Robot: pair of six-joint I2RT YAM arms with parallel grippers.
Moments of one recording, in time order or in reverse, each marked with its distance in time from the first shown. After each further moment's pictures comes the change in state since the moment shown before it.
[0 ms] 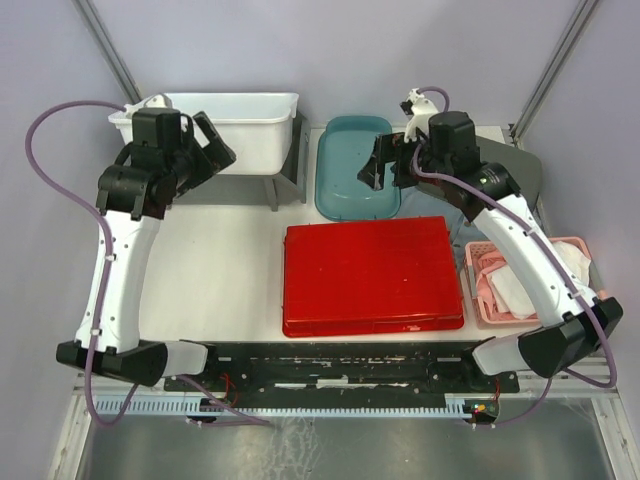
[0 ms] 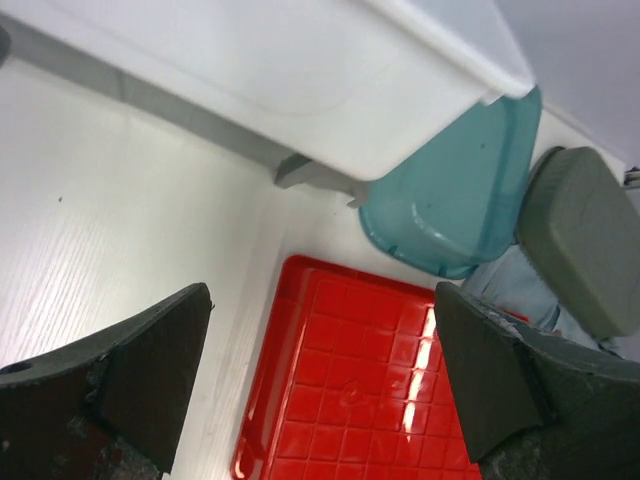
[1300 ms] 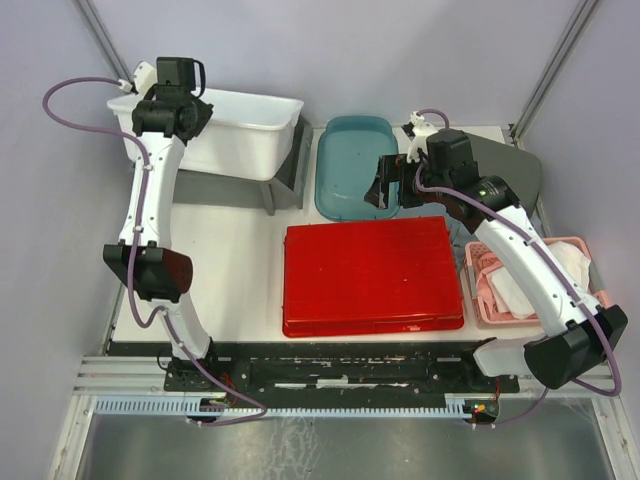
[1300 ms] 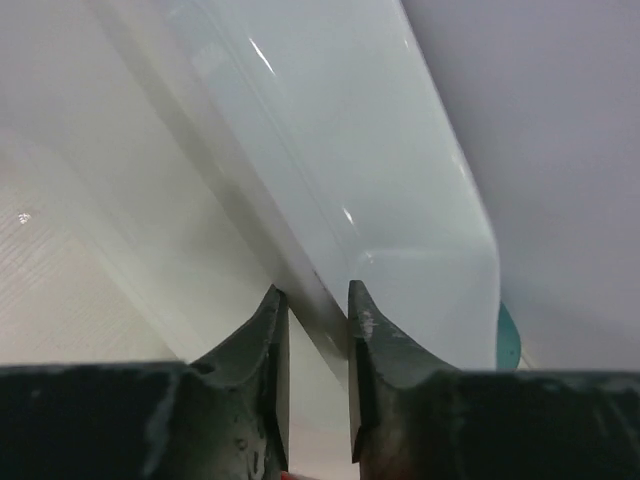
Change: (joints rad) left arm 0.109 0.583 0.497 0.047 -0.241 -0.289; right arm 0.013 -0.051 -0.138 -0.072 0.025 0.065
